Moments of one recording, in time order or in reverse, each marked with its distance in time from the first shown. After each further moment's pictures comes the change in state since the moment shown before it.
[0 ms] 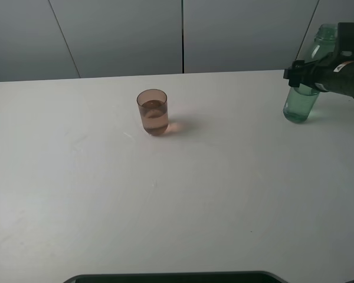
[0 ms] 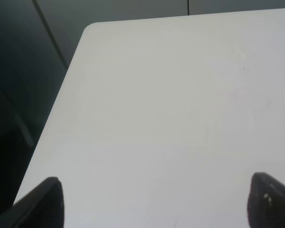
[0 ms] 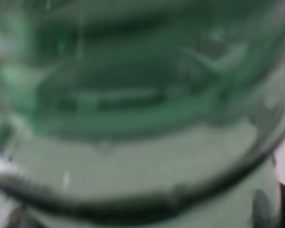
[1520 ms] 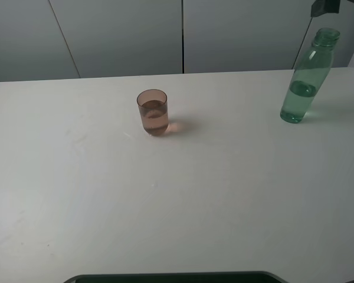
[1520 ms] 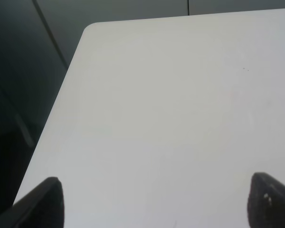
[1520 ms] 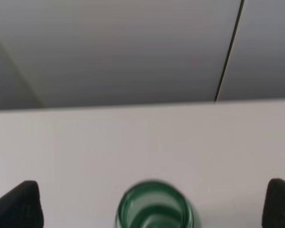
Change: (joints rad) left arm 0.000 0.000 0.000 0.000 0.000 0.000; right arm -0.004 -0.396 -0.374 0.002 1.018 -0.019
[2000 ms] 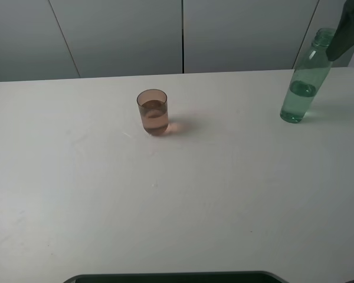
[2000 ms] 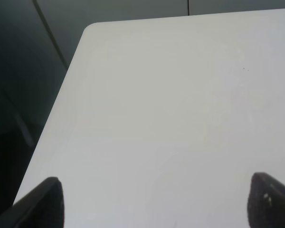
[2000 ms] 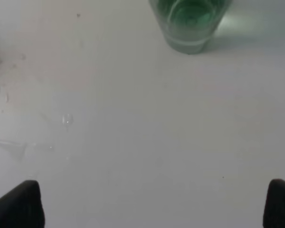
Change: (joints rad) left arm 0.000 0.001 0.000 0.000 0.000 0.000; right arm 0.000 -0.099 -0.101 0.027 0.705 0.038
